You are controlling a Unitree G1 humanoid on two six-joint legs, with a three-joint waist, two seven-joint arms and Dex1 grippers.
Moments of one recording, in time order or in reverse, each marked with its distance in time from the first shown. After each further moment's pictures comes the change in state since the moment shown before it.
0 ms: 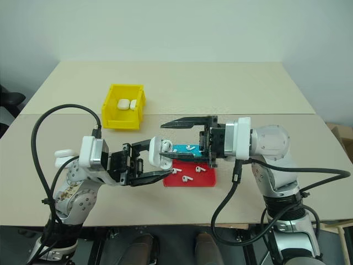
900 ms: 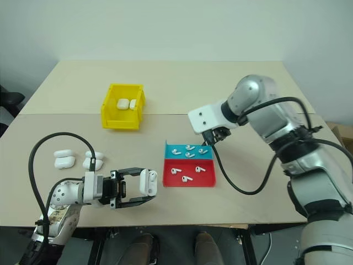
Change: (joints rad) left arm 0.235 0.121 0.038 0.120 0.217 -0.303 -0.112; right arm -0.605 -0.235 0.577 0.615 -0.701 0.067 0.268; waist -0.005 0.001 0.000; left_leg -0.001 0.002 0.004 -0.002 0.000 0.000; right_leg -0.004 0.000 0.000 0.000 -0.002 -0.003
